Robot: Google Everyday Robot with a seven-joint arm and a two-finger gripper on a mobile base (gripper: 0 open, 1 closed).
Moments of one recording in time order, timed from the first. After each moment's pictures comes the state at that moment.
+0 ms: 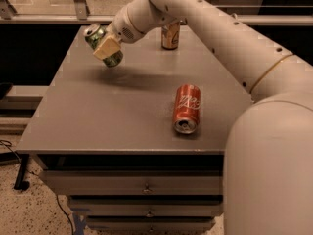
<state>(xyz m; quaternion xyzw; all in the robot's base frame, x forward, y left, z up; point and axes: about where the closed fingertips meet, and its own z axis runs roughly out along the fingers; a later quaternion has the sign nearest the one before) 0.715 0.141 0.911 -0.60 0.66 0.21 0.41</state>
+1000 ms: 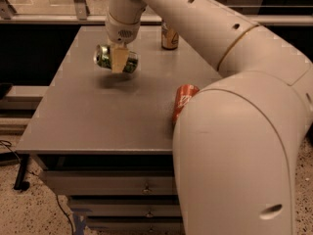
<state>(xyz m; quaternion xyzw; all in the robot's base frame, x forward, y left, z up) 0.686 0.112 0.878 -0.78 0.59 0.03 0.20</state>
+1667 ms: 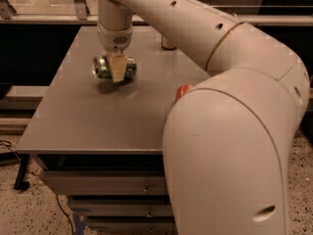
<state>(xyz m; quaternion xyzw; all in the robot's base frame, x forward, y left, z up) 0.663 0.118 0.859 -0.84 0.53 0.00 0.13</state>
